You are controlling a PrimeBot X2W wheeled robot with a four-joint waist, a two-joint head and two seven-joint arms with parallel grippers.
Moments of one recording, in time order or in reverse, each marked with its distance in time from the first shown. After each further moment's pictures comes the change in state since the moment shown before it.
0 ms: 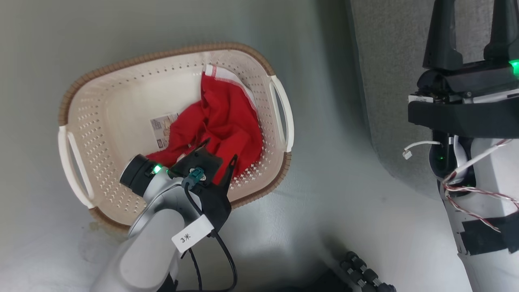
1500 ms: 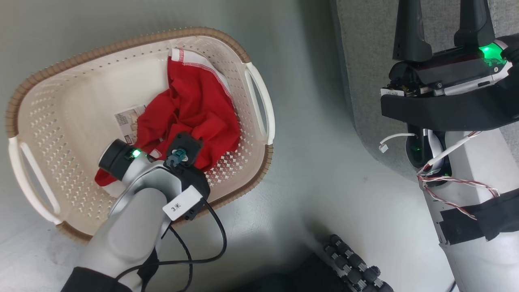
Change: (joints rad) left arm -0.162 0.012 -0.020 0.294 0.011 -0.025 -0.075; right arm -0.071 0.053 0.049 0.072 -0.032 0.034 -0.035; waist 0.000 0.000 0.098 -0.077
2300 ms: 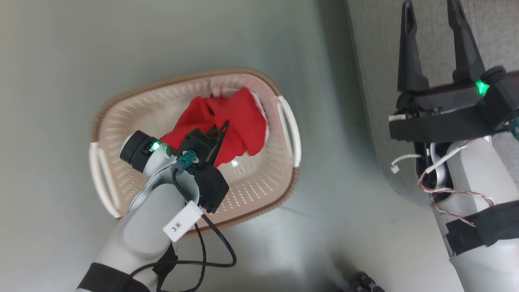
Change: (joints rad) left arm -0.015 -0.057 -0.011 -0.006 -0.048 -0.008 -0.210; right arm 0.078 -0.048 -0.027 0.137 -0.023 0.018 0.000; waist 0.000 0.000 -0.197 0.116
